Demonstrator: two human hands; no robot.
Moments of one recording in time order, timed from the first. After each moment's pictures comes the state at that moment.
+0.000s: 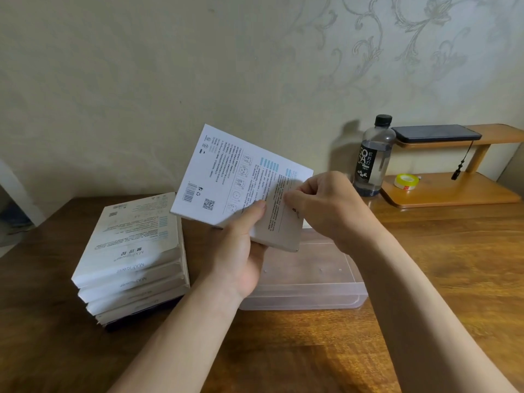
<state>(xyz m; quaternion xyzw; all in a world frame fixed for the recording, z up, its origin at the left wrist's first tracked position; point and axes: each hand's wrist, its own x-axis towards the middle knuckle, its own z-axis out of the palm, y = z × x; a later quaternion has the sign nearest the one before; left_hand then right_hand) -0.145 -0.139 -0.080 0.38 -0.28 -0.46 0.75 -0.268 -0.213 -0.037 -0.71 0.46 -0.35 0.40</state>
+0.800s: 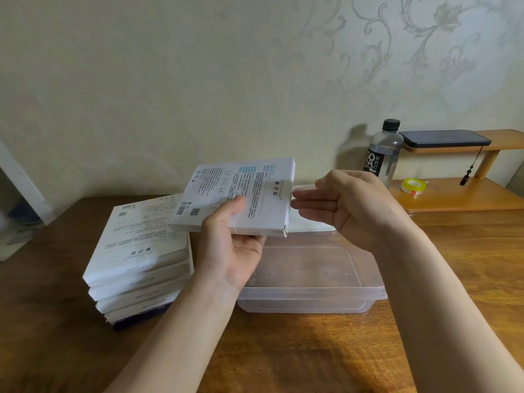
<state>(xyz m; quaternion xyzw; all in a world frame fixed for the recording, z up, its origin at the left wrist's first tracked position) -0.130 -0.135 -0.068 0.27 -0.10 -0.53 0.80 -0.284 -0.215 -0.022 -0.51 0.33 -0.41 0.68</state>
